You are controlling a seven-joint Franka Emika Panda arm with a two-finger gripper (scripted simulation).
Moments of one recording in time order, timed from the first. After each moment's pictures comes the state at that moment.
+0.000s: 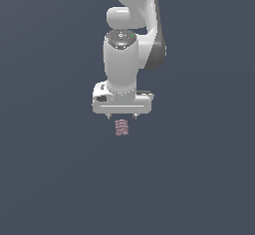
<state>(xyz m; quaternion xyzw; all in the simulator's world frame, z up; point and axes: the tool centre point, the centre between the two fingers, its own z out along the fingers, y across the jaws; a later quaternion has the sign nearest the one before) 0.020 -0.020 0.195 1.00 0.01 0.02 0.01</state>
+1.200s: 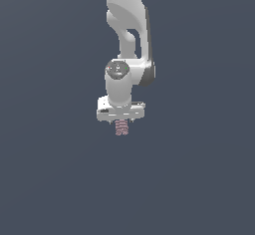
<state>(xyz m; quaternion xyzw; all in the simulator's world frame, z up) -0.023 -0.029 0.094 1.00 0.05 0.00 0.00</state>
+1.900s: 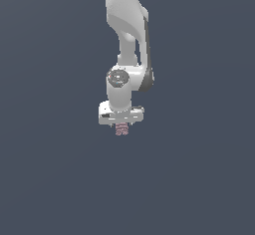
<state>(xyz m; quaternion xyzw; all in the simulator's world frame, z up) -0.026 -0.029 0.061 1.00 0.05 0.00 0.00</state>
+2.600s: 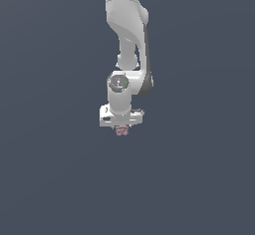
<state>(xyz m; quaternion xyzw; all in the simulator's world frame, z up) -0.026 -0.029 0.040 1.00 0.05 0.00 0.00</state>
